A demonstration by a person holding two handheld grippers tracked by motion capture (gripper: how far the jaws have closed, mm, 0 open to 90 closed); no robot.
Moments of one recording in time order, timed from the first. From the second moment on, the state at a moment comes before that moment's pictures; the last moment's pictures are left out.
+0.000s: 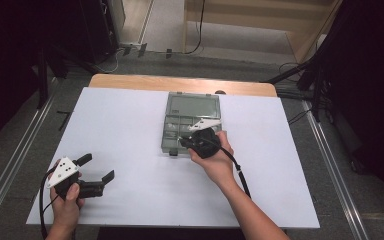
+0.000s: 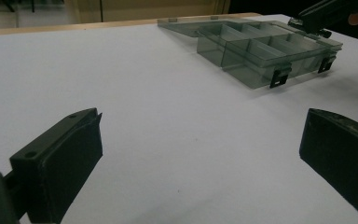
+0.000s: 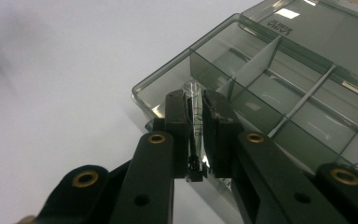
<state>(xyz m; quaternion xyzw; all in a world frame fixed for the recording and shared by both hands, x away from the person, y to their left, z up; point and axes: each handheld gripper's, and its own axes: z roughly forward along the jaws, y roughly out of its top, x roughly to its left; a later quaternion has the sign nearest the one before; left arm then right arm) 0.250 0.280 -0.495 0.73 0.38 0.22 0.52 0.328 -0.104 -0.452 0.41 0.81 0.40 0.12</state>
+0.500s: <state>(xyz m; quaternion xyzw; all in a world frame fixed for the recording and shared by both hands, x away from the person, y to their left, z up) 0.250 0.280 -0.495 0.73 0.38 0.22 0.52 0.342 -0.104 -0.461 0.42 0.81 0.38 0.13</state>
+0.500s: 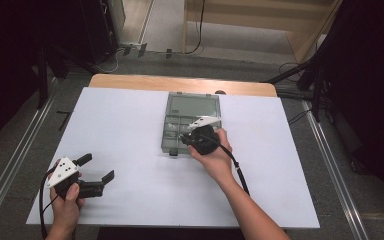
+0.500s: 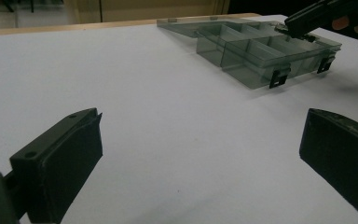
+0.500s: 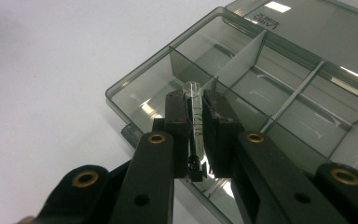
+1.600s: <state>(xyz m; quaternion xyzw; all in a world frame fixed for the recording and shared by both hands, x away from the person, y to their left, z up) 0.250 0.281 -0.495 0.73 0.38 0.21 0.52 0.353 -0.097 -0.479 0.43 0.82 0.36 0.13</state>
